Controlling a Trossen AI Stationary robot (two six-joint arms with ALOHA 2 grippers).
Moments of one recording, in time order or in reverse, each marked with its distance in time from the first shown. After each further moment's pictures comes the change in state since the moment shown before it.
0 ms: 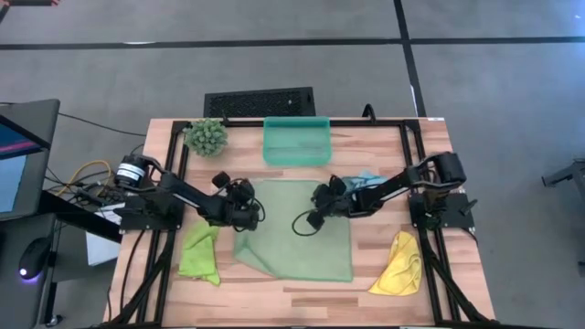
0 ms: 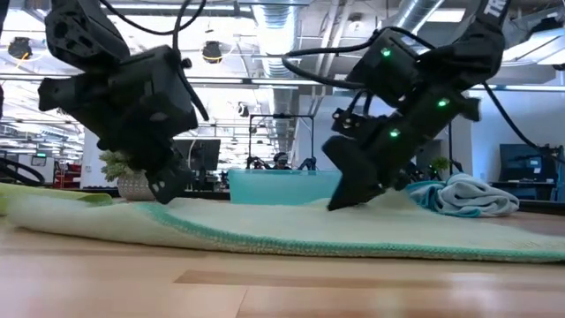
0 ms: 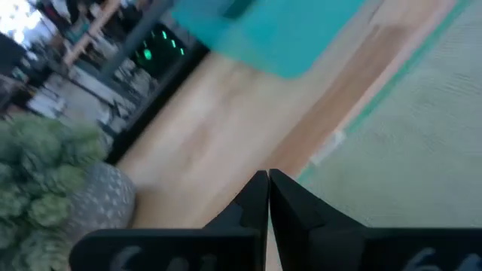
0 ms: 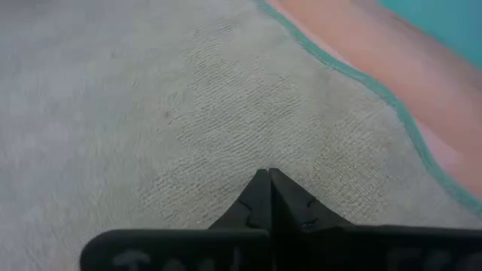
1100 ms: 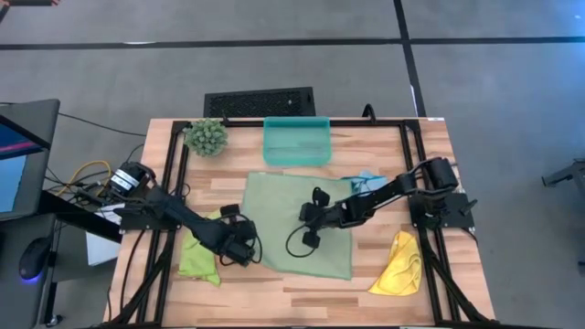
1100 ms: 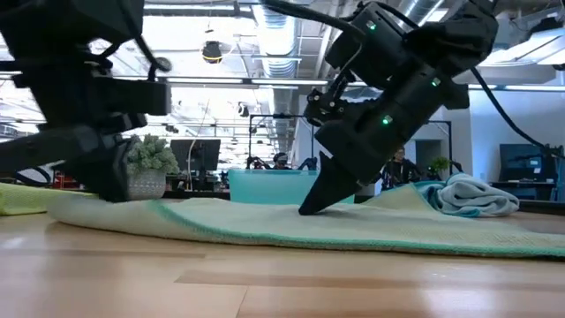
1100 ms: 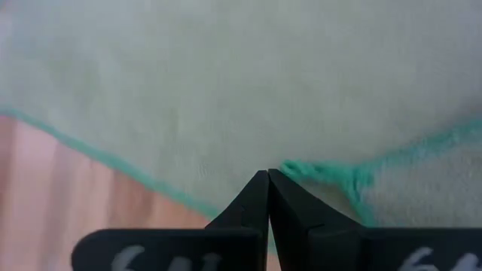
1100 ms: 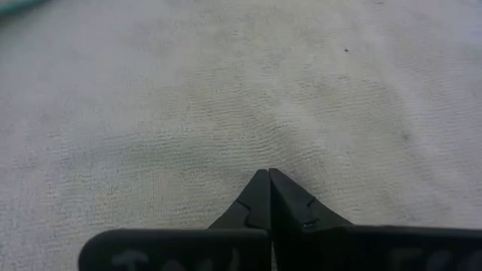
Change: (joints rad) left arm -0.300 -0.003 0.247 -0.434 0.654 -0.059; right arm 0.067 0.085 0.155 -0.049 -0.178 -0.212
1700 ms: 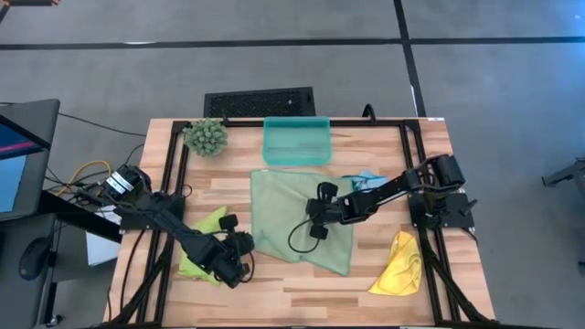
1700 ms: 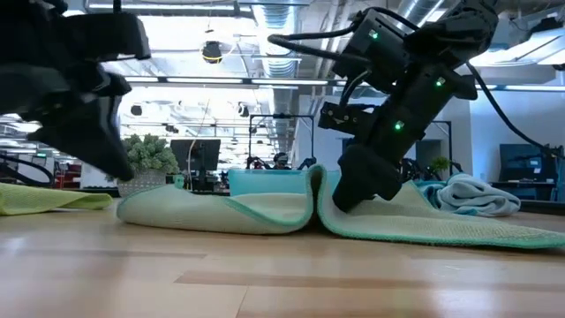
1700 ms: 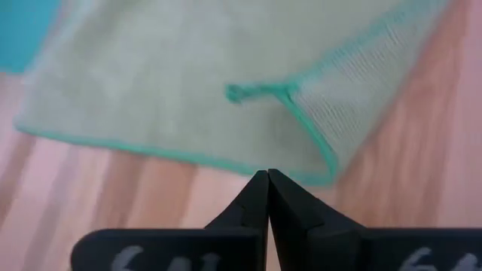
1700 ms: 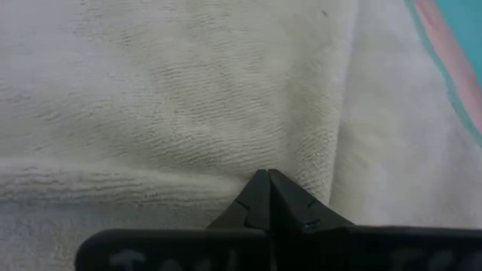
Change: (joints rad) left arm -0.161 -0.011 0.046 0.057 -0.224 -0.132; right arm -0.009 -0.061 -0.008 -0.150 0.109 -0.131
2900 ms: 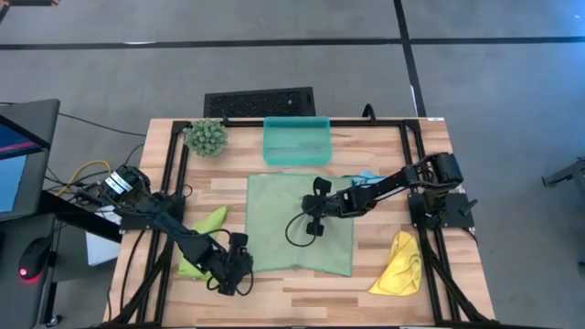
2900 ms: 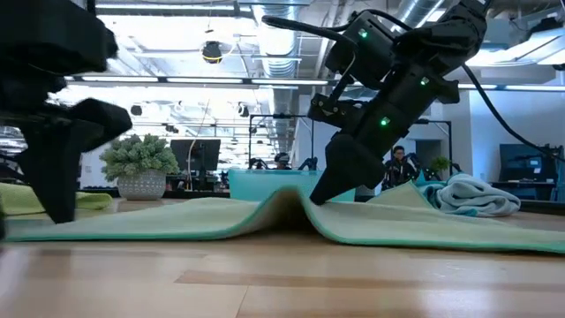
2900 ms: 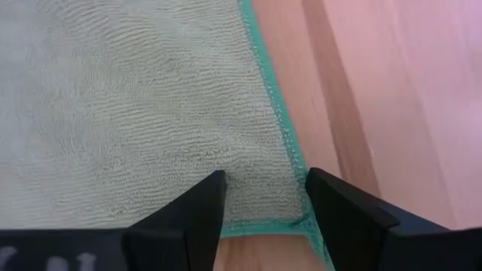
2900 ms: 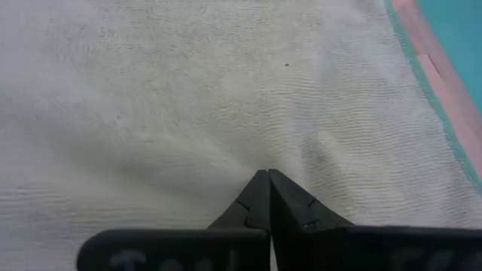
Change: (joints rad) left arm -0.036 -0.002 -0.082 0.265 0.436 0.383; right arm -0.062 -0.001 0.001 0.111 -0.084 -0.095
